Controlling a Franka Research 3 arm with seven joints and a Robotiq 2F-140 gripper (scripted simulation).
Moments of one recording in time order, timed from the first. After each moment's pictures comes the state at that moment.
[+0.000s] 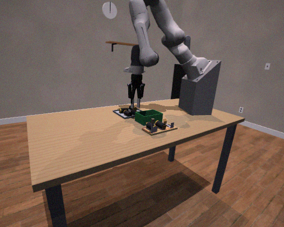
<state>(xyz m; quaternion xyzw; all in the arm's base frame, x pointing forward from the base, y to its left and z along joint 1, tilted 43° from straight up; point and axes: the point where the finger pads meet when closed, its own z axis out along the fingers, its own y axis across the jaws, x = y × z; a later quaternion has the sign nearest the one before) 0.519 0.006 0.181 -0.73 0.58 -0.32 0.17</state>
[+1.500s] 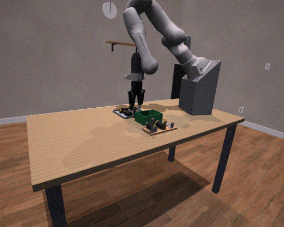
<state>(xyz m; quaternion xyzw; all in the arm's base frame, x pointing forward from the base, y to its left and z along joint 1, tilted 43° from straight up) 0.546 0.001 0.145 -0.73 0.57 -0.32 0.17</state>
